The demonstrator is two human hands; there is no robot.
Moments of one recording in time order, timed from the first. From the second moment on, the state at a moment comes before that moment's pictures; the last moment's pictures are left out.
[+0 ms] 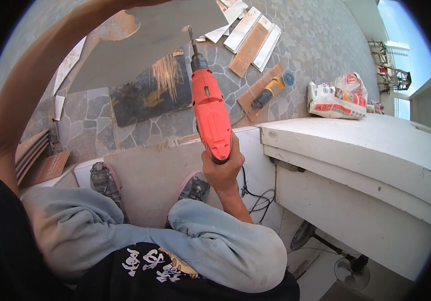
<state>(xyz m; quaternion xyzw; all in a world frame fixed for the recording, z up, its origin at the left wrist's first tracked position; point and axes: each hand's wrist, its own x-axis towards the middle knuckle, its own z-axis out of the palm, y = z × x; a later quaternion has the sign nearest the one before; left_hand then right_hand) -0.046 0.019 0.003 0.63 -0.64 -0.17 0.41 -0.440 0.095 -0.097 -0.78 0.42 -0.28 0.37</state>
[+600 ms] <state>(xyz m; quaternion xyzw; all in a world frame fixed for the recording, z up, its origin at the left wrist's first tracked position) -0.048 0.012 0.003 0.64 -0.62 -0.20 0.40 -0.435 0.092 -0.105 -0.80 0.40 -0.30 0.34</state>
